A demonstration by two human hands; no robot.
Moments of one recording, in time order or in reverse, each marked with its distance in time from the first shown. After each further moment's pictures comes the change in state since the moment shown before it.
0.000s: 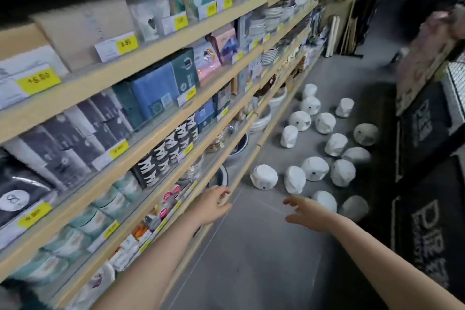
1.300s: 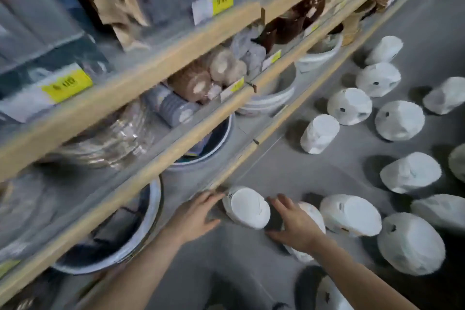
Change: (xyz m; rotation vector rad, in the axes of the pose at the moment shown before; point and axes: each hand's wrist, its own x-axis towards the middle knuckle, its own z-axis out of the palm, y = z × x) left_hand 0.578 -0.155 0.270 0.090 -0.042 -0.133; right_hand 0.645 0.293 -0.055 -0.252 -0.092 -0.282
